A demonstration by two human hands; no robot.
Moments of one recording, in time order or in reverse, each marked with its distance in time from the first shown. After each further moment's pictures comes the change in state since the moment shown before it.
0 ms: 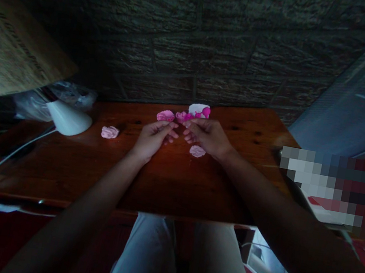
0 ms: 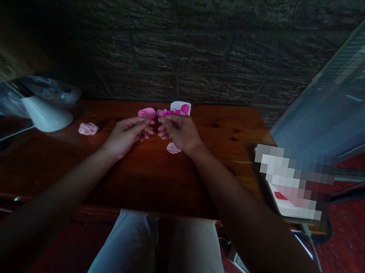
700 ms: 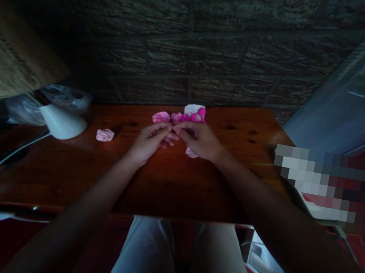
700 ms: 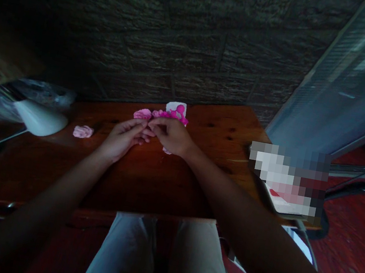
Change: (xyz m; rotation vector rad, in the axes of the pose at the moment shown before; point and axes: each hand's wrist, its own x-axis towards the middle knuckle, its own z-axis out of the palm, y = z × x) left_hand -0.001 0.000 0.001 -0.058 -0.096 -0.073; right_hand 0.006 0.009 0.000 -0.351 -0.128 -0.324
